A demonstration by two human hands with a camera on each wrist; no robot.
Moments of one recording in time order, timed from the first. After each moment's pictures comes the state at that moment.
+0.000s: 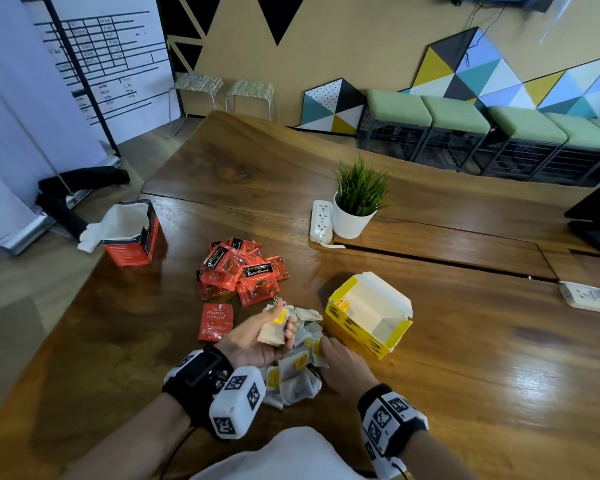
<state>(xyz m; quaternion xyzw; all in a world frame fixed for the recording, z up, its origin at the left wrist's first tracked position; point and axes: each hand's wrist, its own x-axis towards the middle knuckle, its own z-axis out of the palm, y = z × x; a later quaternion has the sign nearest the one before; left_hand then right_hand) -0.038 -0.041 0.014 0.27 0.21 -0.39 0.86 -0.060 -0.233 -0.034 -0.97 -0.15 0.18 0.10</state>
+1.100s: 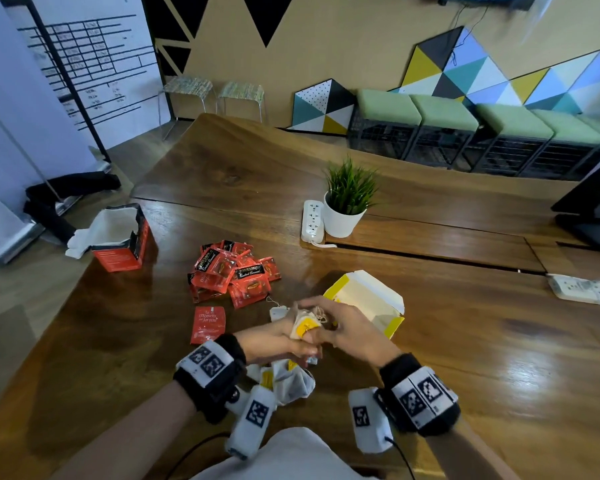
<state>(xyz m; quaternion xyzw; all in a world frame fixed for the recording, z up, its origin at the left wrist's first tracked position) -0.041 -0.069 0.045 0.62 -0.08 -0.45 0.64 -0.036 -0.239 0.069 -0.89 -0.18 0.21 0.36</state>
